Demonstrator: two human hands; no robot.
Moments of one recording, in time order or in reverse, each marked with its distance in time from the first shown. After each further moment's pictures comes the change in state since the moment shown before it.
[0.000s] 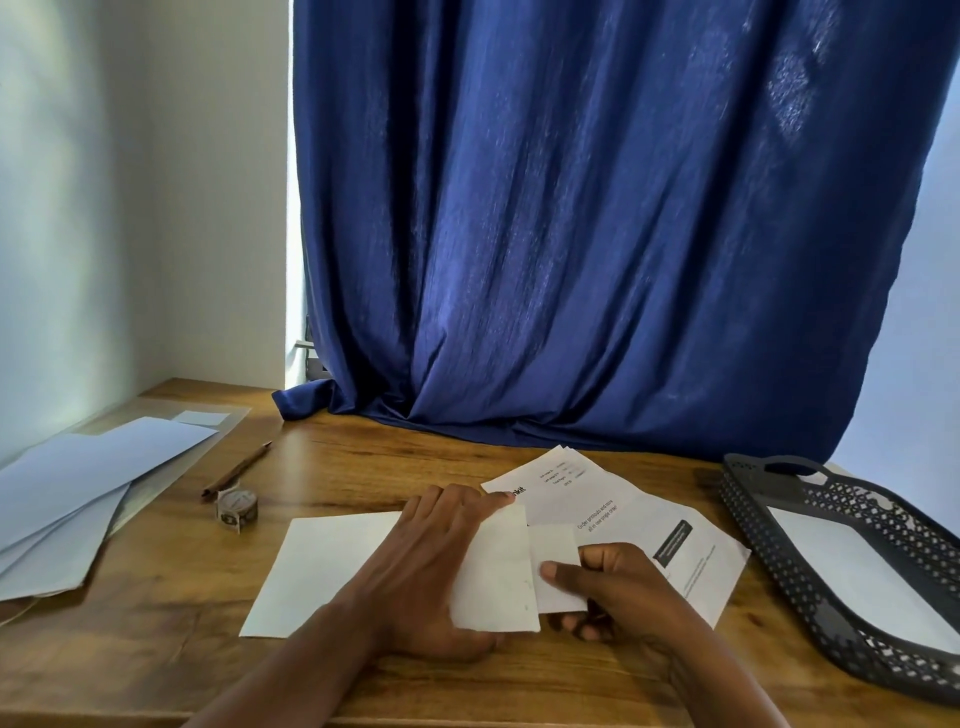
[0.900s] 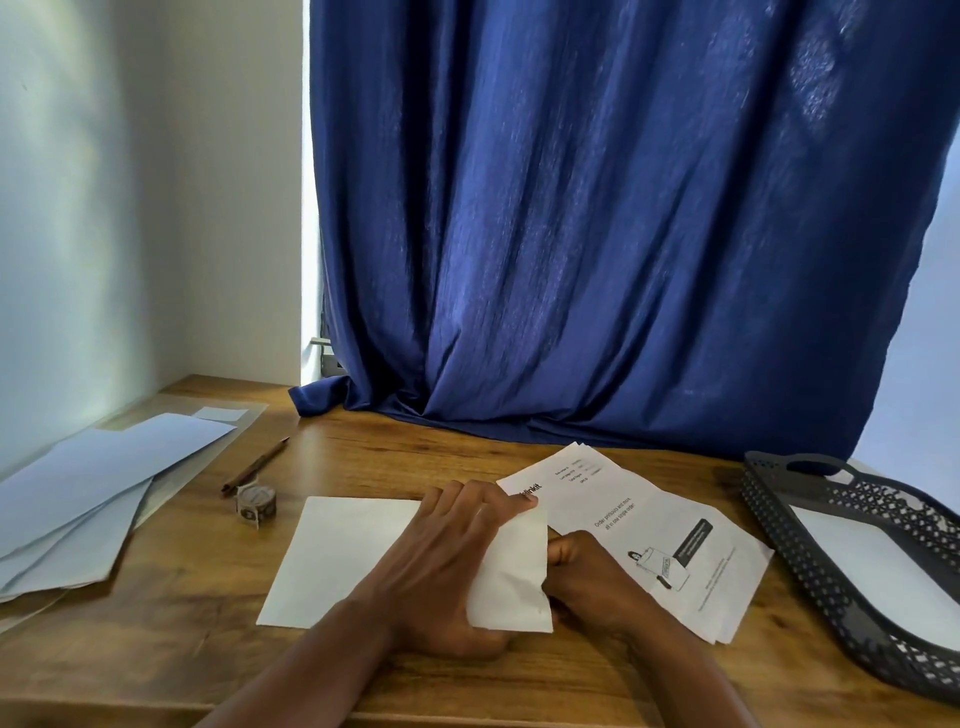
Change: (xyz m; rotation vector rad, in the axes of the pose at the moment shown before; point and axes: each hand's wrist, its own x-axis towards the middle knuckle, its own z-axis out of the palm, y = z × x) left_hand -0.001 -0.001 -0.003 0.023 0.054 0.073; right_hand 0.024 -0.001 0.038 -0.177 -0.075 -0.179
